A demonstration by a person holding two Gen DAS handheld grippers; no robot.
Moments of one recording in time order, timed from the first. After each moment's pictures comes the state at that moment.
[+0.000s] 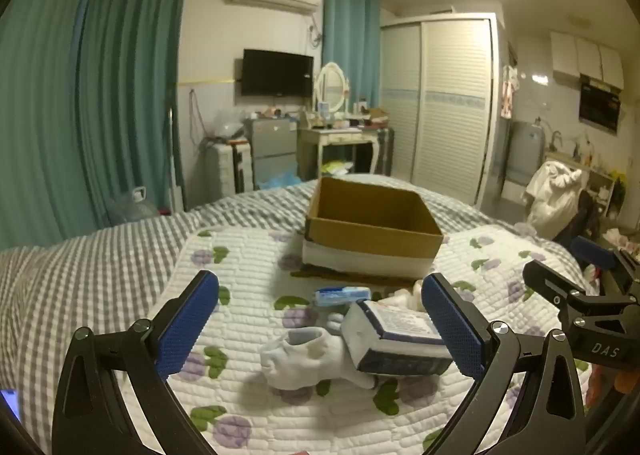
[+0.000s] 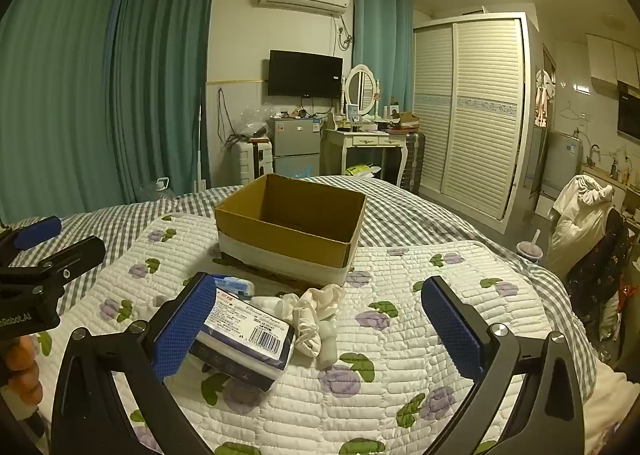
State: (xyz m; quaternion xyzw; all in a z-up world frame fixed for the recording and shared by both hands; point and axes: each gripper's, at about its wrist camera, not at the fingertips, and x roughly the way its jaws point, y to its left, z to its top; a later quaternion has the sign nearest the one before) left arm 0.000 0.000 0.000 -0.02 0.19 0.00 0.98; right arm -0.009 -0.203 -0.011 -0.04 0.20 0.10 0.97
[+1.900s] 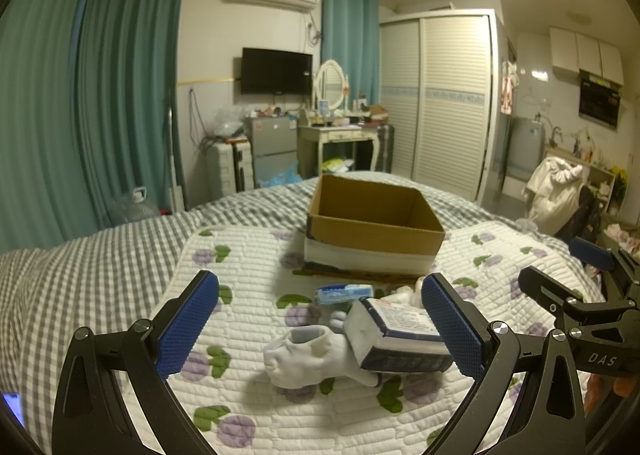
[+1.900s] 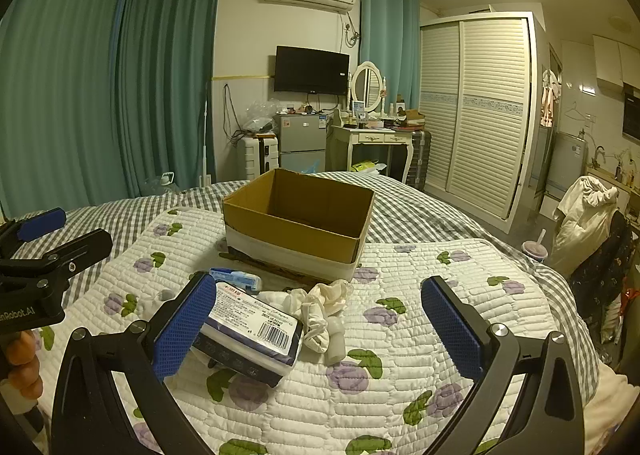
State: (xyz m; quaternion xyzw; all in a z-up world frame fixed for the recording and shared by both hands) left arm 0.001 0.000 -0.002 -0.02 0.20 0.01 0.98; right arm -0.007 -0.194 -0.018 -0.04 0.20 0.10 0.97
